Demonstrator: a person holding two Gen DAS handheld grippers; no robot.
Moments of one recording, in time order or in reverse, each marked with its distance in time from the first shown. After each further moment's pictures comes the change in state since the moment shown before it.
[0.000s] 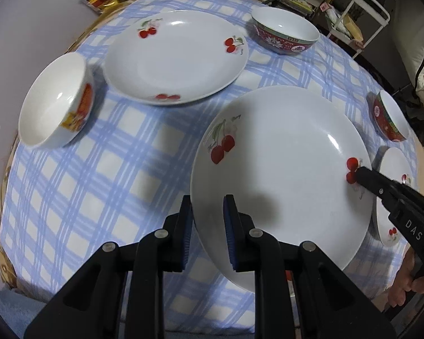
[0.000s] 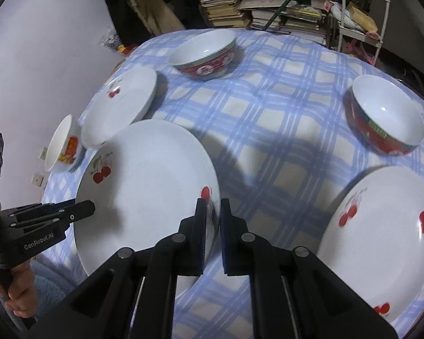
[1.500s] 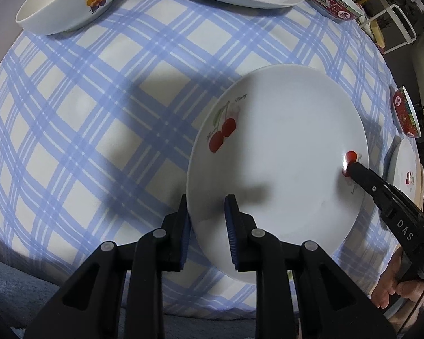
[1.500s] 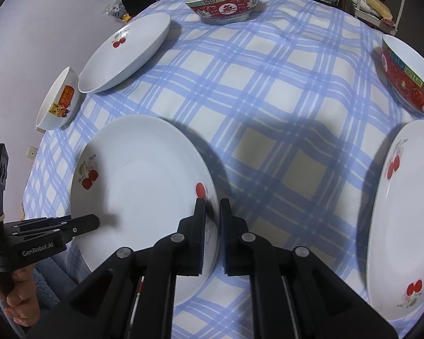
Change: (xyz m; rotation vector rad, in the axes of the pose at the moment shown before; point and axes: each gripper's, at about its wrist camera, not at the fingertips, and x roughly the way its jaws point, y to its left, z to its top) left arm 0.065 0.036 -0.054 -0.177 0.159 -0.088; right arm 0.043 0.021 -0.042 -0.045 0.108 -0.026
